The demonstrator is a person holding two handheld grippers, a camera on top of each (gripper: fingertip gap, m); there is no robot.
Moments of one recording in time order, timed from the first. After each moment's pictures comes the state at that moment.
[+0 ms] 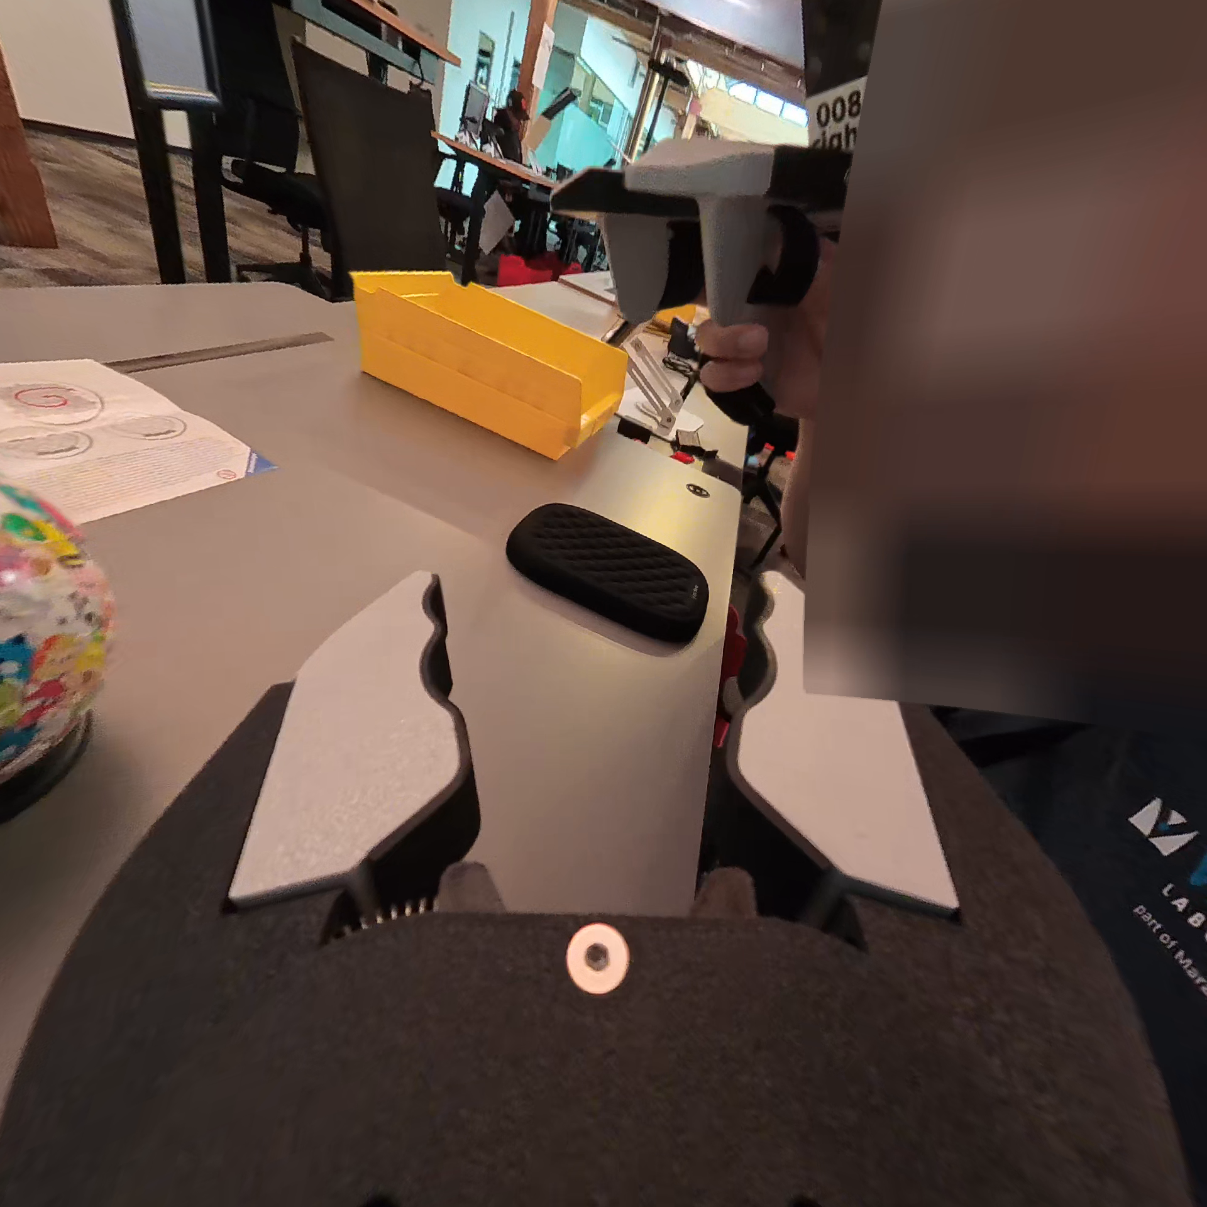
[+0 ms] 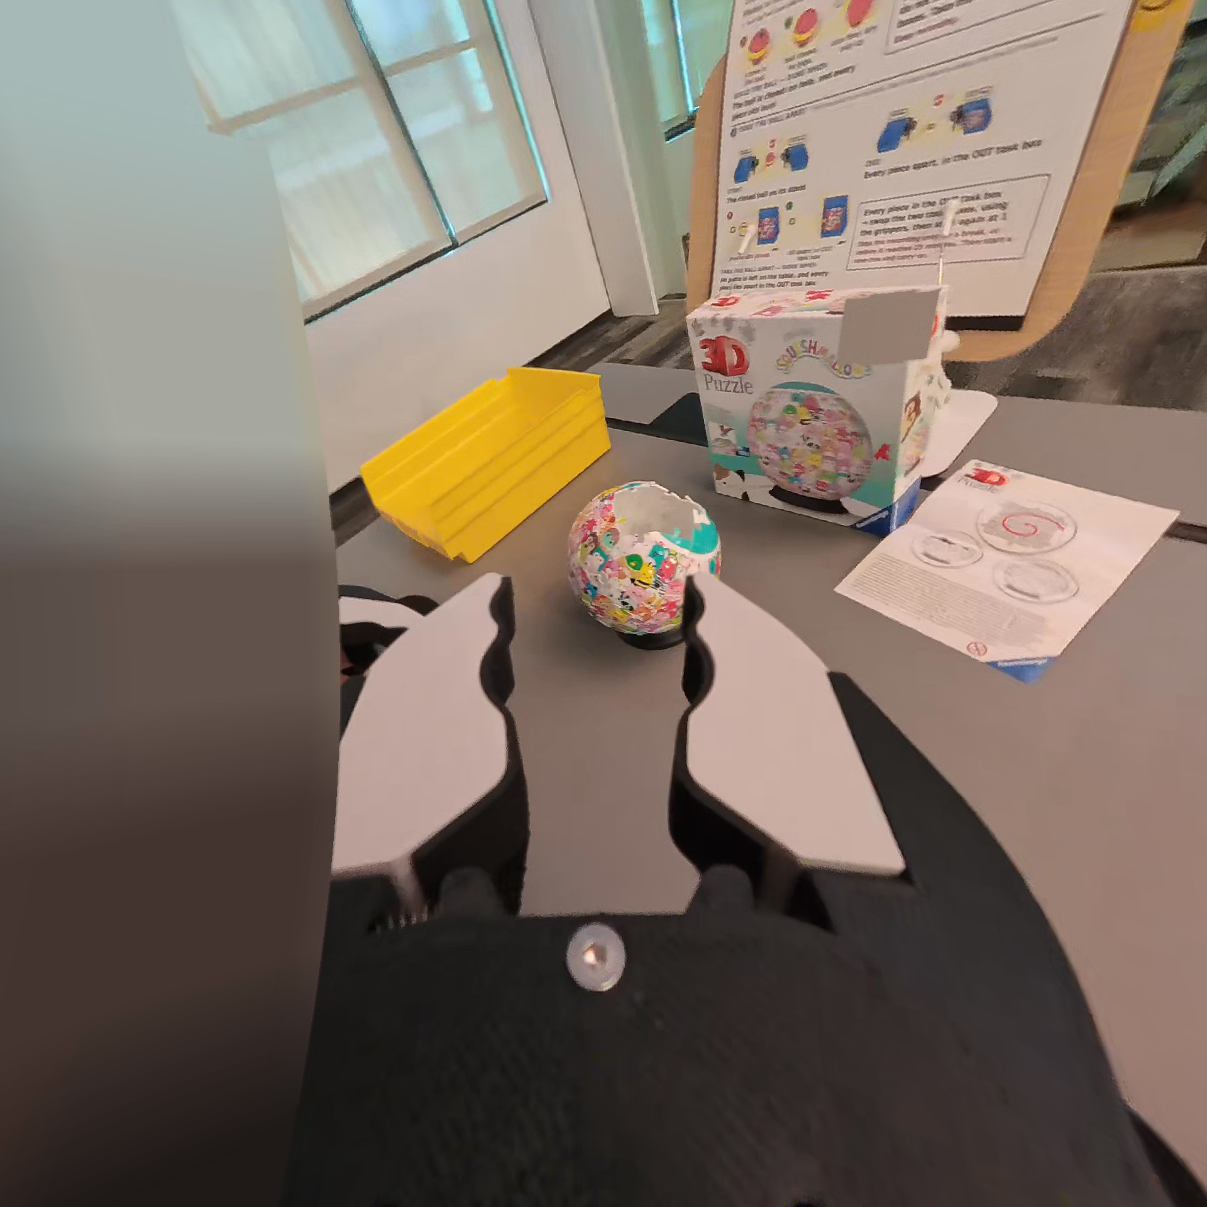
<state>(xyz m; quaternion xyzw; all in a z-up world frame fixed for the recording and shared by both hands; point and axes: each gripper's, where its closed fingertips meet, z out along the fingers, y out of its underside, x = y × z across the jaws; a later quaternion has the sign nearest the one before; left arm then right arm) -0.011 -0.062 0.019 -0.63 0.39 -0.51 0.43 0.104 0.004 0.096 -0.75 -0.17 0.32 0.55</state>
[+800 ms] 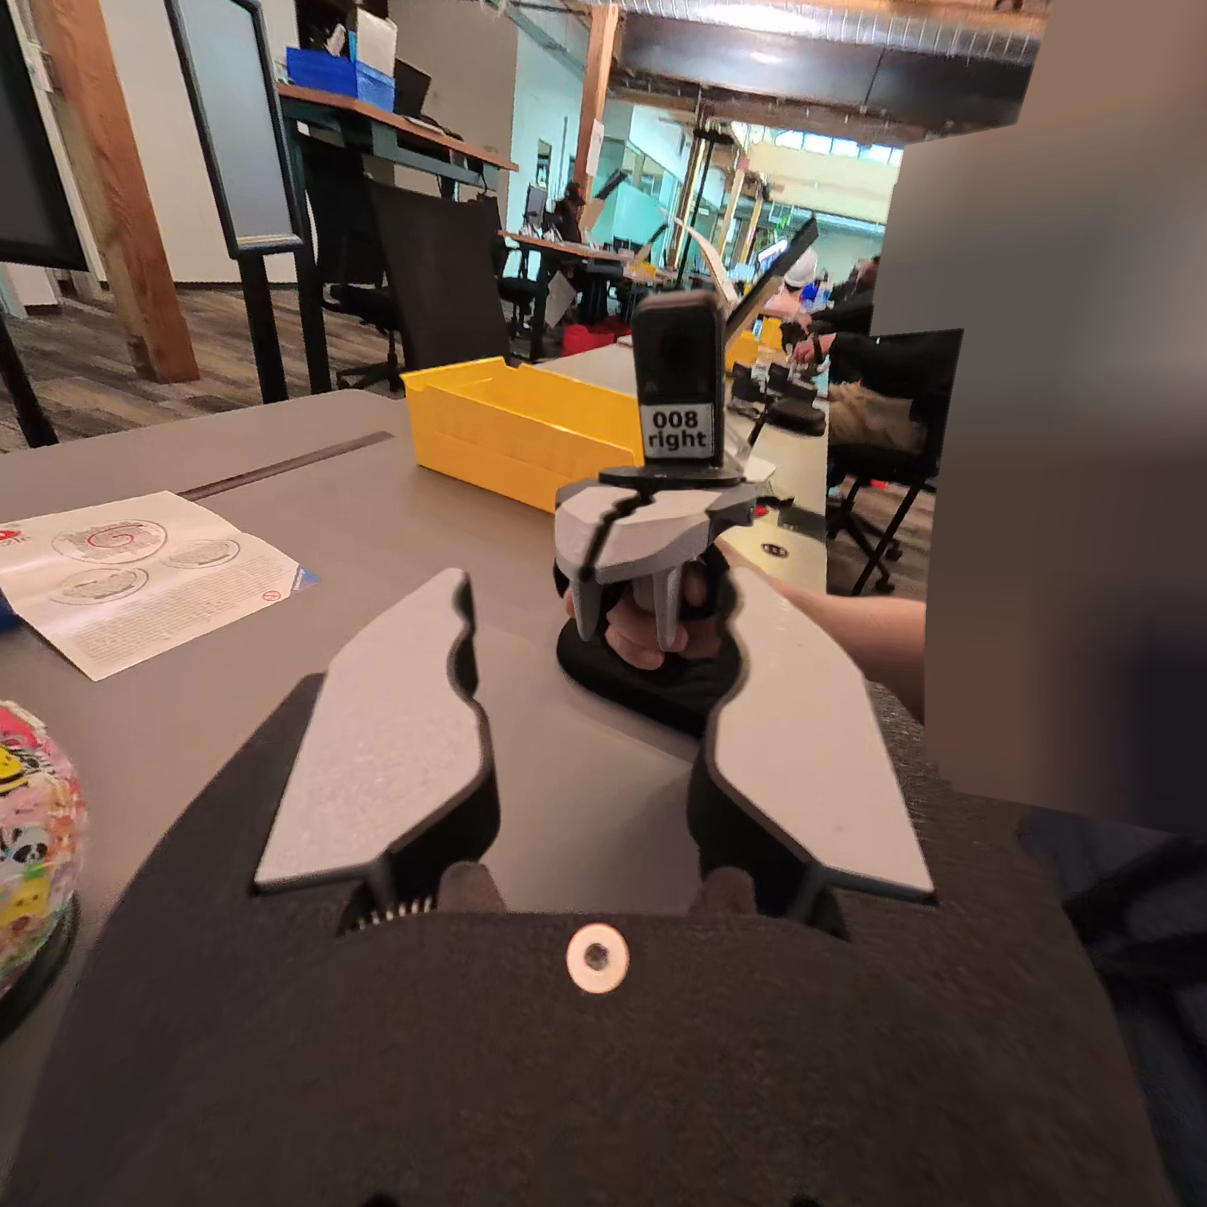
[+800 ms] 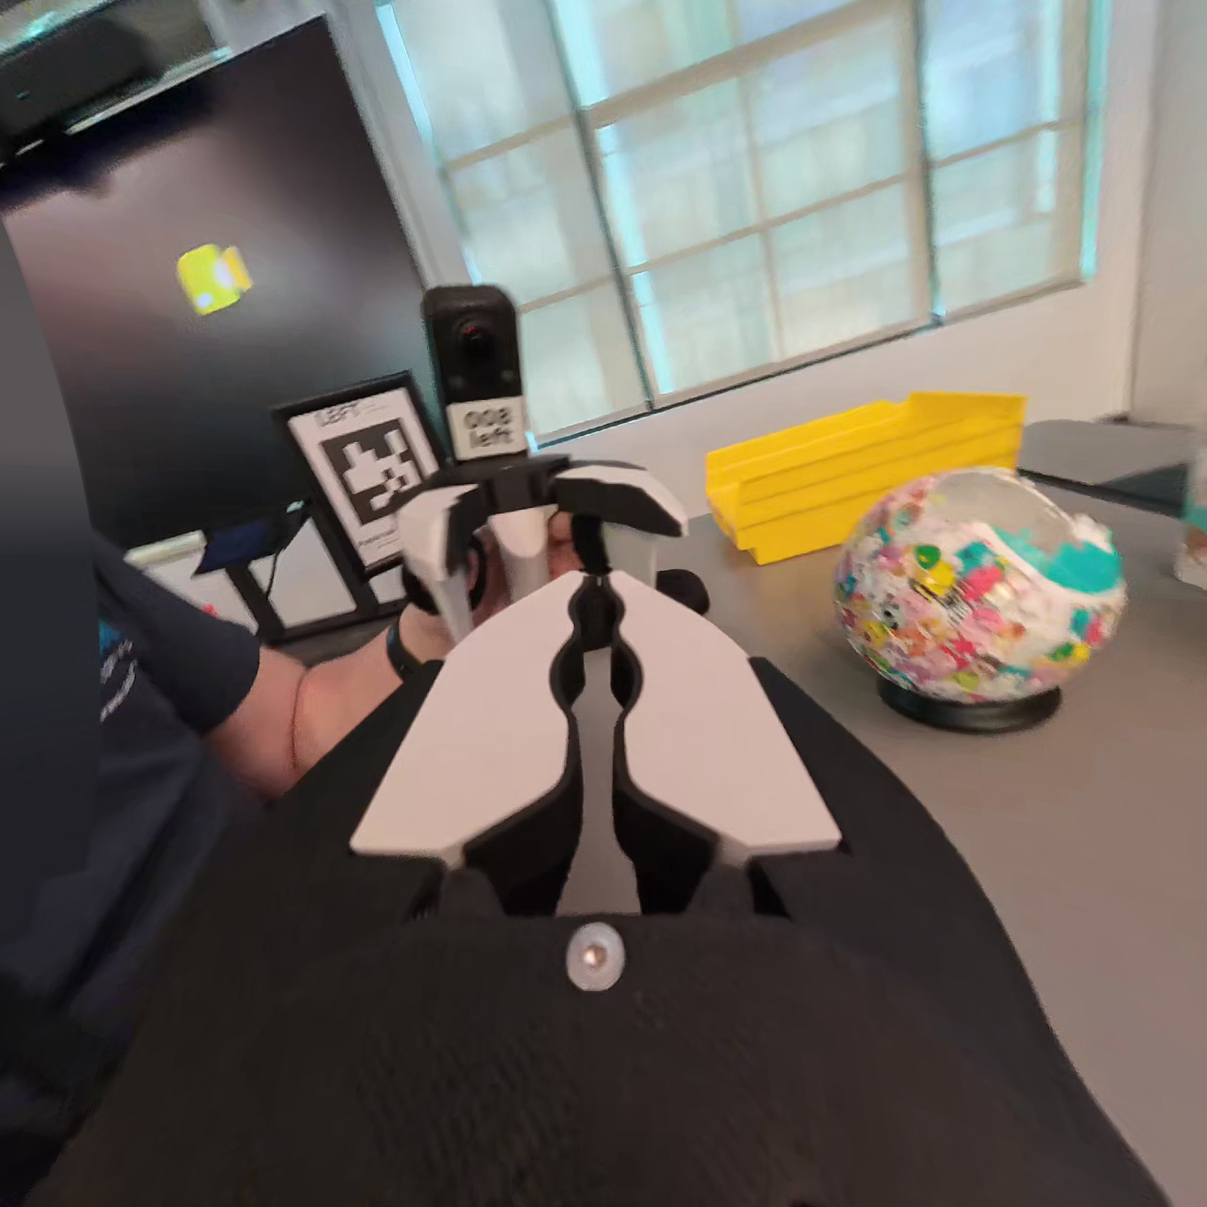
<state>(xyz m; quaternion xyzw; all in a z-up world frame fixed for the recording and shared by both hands) 0.061 -0.038 0.027 -0.61 0.39 -0.47 0.51 0.062 -0.026 0.022 -0.53 -0.35 0.59 0.50</state>
